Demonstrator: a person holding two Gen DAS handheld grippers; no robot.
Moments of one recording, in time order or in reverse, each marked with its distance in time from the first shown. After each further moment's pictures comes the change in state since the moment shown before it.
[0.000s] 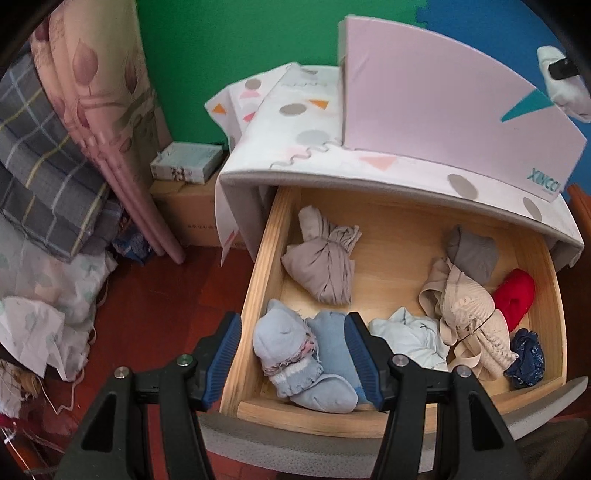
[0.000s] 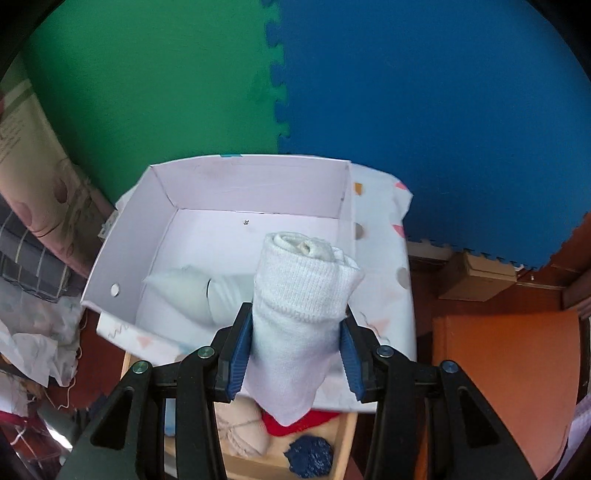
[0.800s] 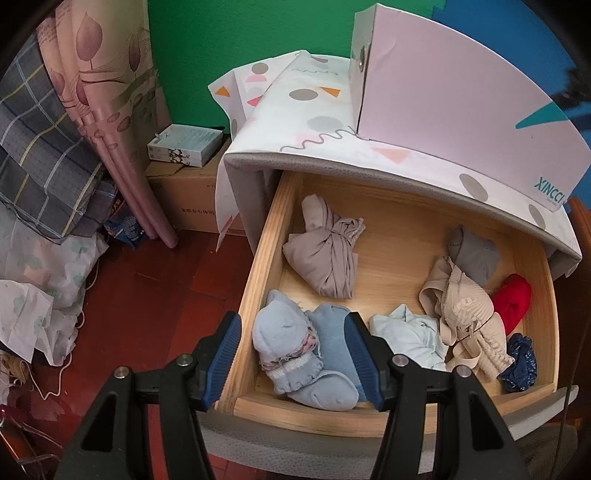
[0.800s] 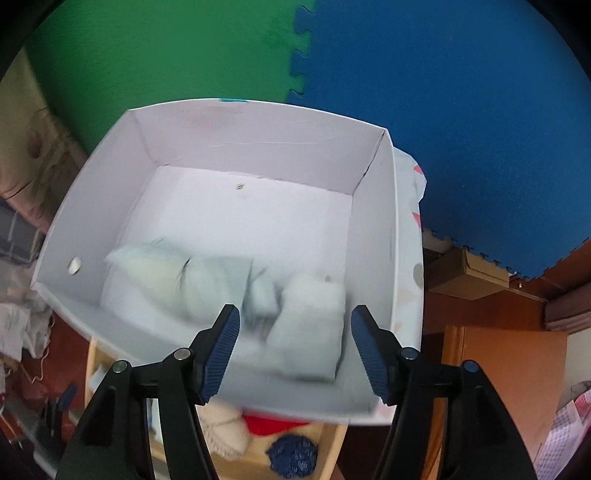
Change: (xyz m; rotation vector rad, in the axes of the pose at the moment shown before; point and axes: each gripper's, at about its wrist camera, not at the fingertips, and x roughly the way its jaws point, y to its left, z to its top) left arm 0.008 0.010 -0.002 -0.044 0.035 -0.045; right arm 0.029 0.028 -0.023 -0.102 0.104 -0.037
